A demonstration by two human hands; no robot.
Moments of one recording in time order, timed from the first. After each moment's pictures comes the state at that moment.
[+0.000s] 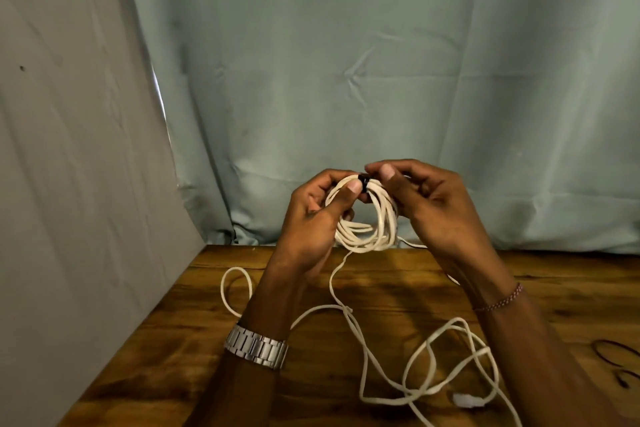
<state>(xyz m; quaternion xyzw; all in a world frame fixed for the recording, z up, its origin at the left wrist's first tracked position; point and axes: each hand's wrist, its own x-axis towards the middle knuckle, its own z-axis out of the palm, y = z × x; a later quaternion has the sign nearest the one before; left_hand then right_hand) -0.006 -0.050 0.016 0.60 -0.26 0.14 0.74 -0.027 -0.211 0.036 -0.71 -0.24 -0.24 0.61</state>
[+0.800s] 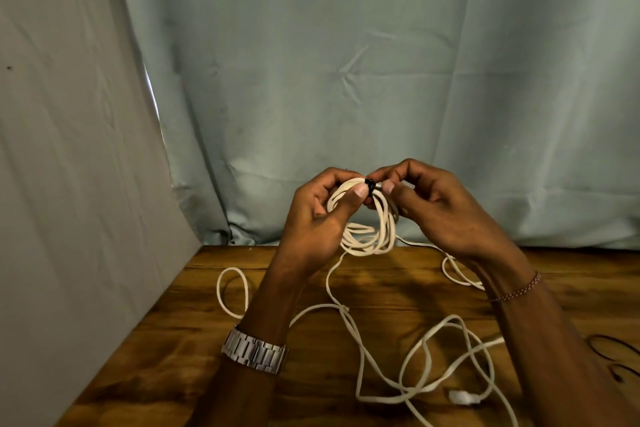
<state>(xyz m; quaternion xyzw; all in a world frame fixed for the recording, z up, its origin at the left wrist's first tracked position) -0.010 -0.055 0.016 0.66 -0.28 0.21 0.66 -0.020 -0.235 0.040 -0.78 -0.28 -0.17 0.54</state>
